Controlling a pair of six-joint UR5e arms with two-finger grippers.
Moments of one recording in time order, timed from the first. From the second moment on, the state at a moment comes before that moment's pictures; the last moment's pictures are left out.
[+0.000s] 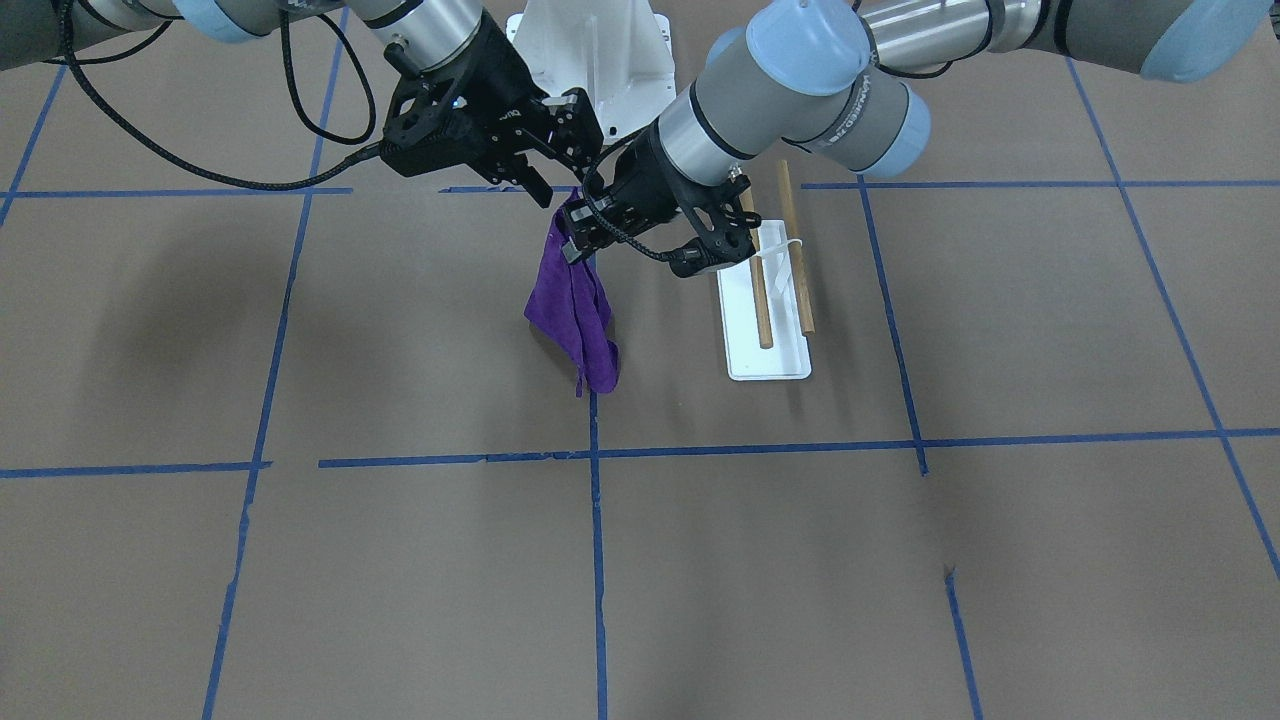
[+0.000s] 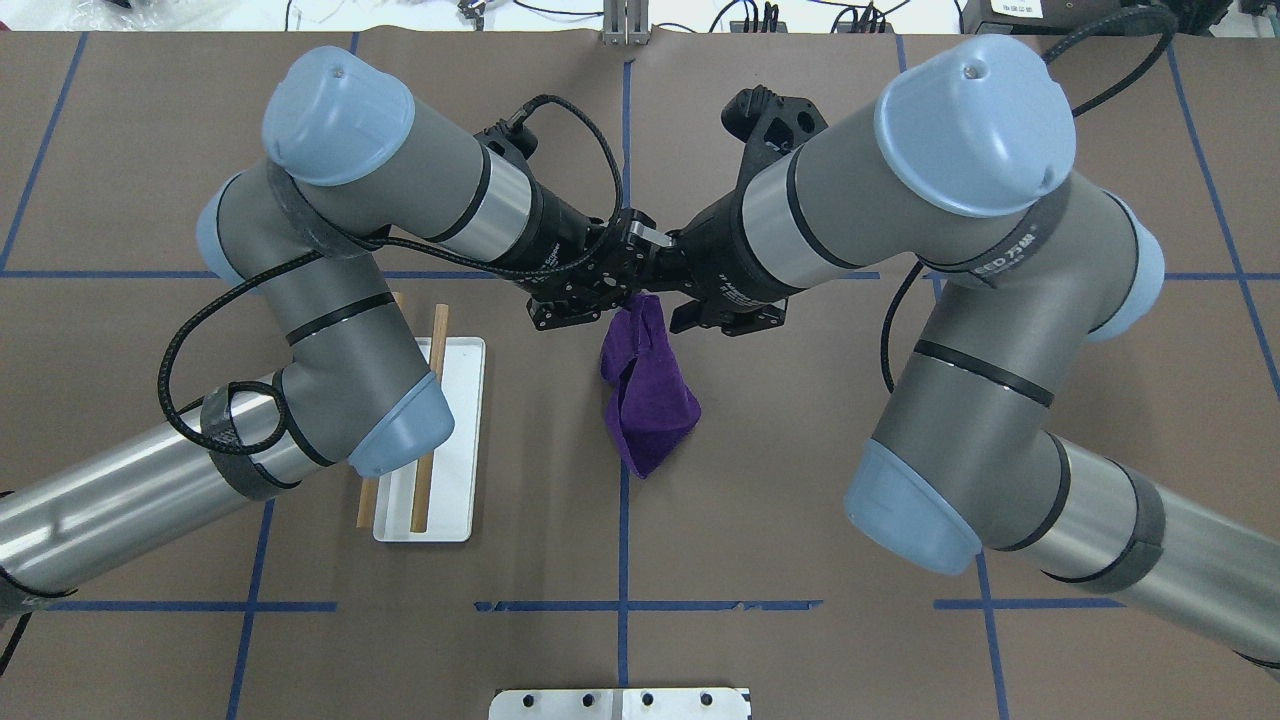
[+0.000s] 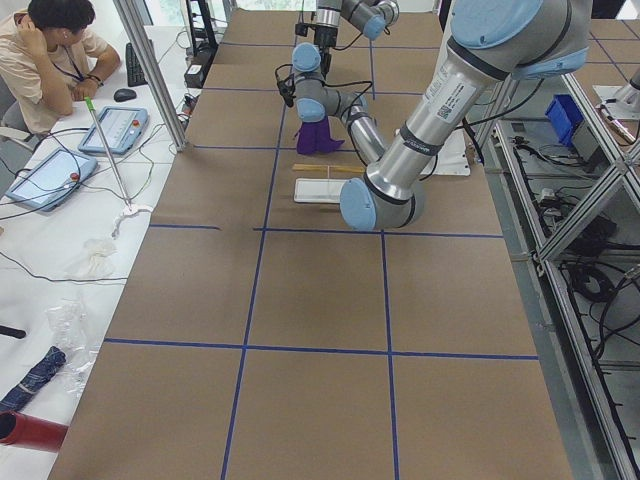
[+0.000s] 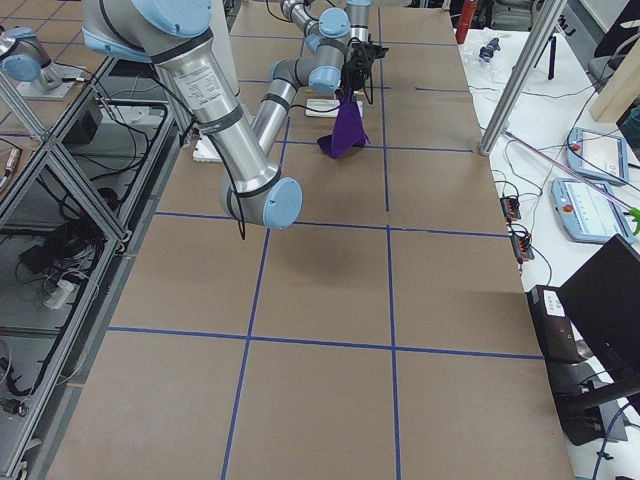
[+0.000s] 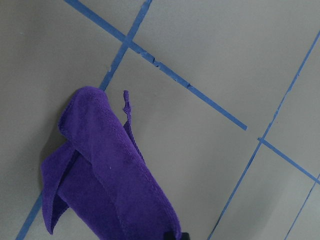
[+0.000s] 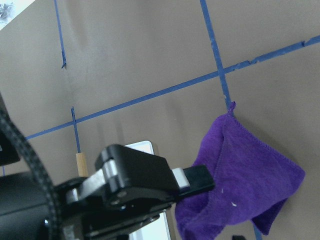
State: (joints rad) left arm -0.67 -2.31 -1.61 -2.17 -2.20 -1.93; right arm 0.64 -0.95 1.97 -1.35 2.05 1.59
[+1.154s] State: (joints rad) left arm -0.76 -2.05 -1.91 -2.17 -2.20 -1.57; right arm 0.83 -1.32 2.20 -1.34 2.26 1.40
